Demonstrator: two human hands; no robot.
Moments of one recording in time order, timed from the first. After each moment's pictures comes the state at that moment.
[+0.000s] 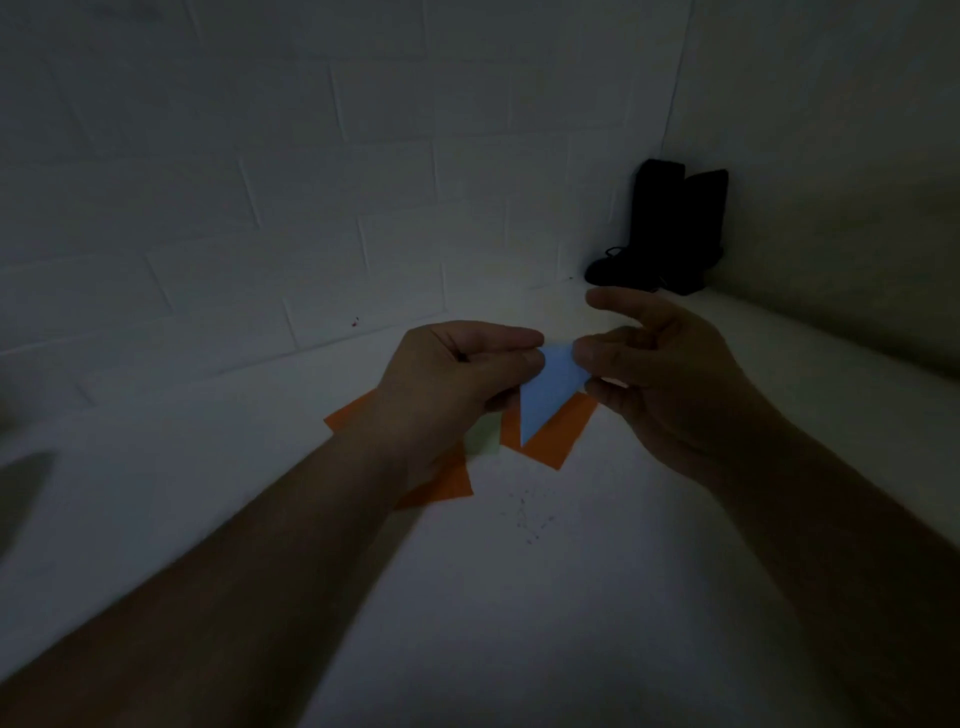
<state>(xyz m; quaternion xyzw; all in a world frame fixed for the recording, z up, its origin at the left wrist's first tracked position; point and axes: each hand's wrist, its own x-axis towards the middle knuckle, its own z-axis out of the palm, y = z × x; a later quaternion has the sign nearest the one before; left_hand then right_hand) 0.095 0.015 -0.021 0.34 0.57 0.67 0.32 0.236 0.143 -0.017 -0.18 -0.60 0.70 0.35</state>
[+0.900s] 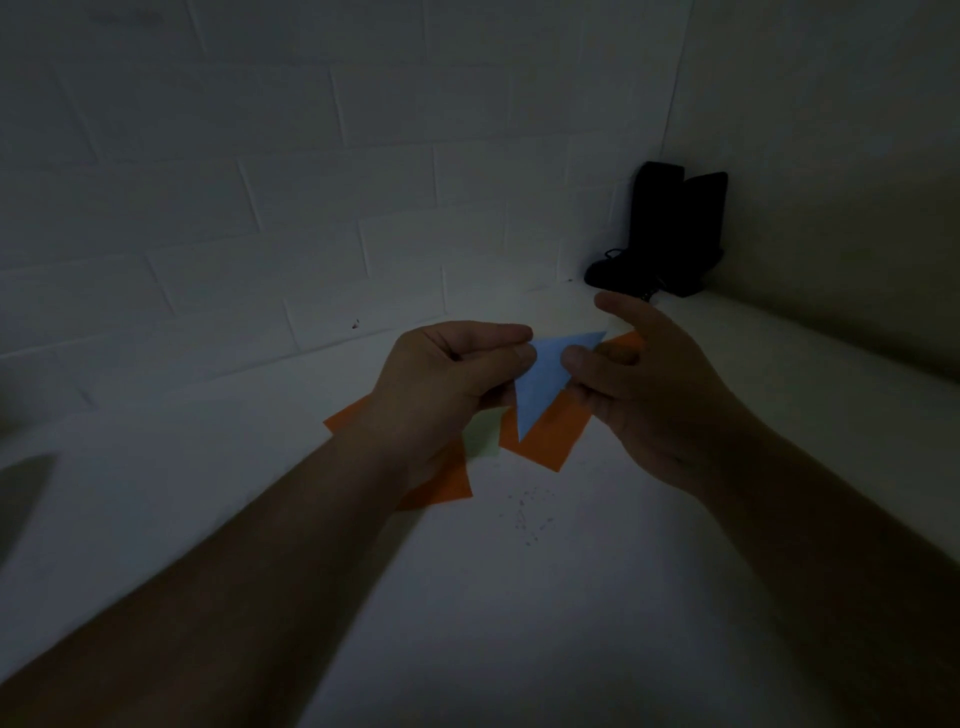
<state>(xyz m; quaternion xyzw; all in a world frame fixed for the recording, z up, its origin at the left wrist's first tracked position) 0.095 0.016 -0.021 0.31 0.56 0.70 0.33 0.228 0.136 -0.022 -0.20 -0.58 0.71 0.34</state>
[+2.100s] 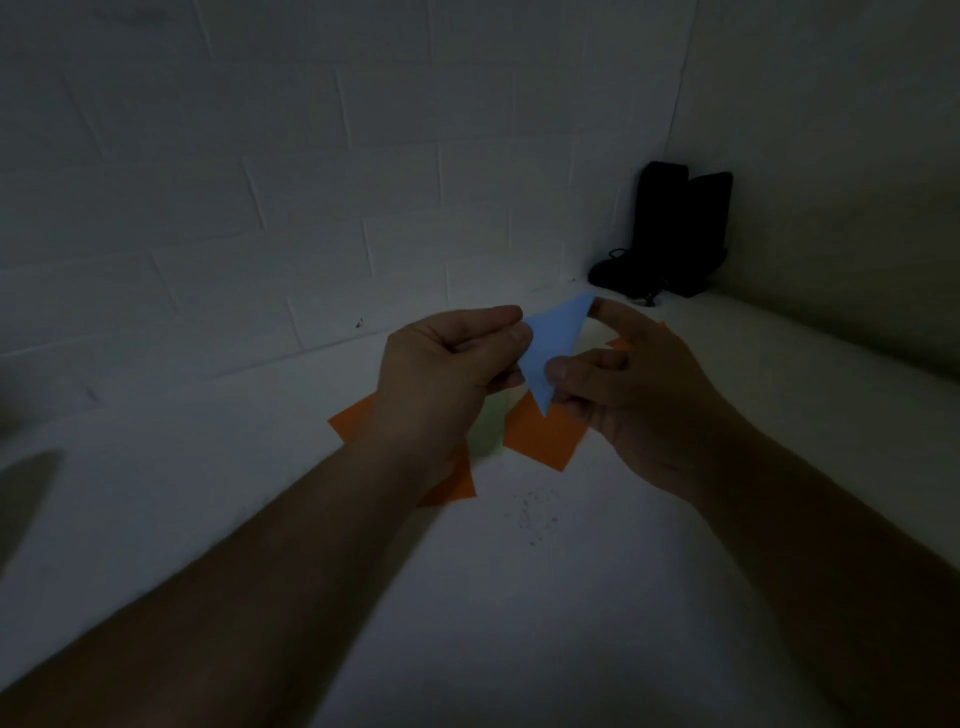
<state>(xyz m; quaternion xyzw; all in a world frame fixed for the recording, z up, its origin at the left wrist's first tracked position) 0.100 0.021 -0.021 0.29 0.52 0.76 0.27 0.221 0.129 -0.026 -0.19 -0.60 0.70 0.33</state>
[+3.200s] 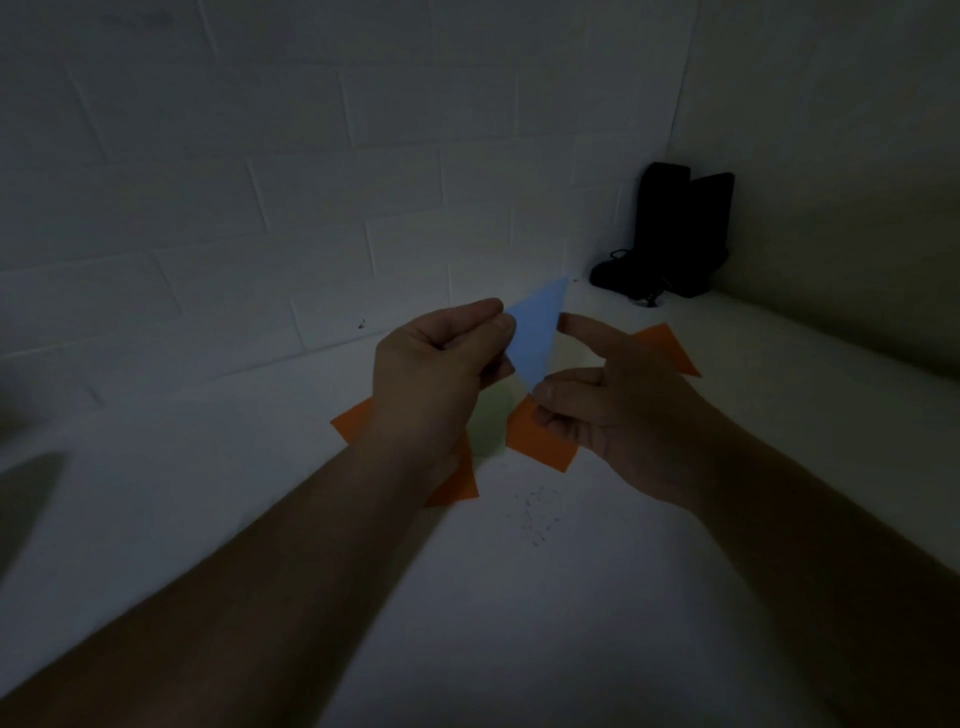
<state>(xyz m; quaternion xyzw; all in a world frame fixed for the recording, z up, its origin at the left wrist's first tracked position) 0.094 0.023 -0.024 0.24 0.53 0.78 0.24 0.222 0.122 -0.026 -0.22 -0.68 0.66 0.25</state>
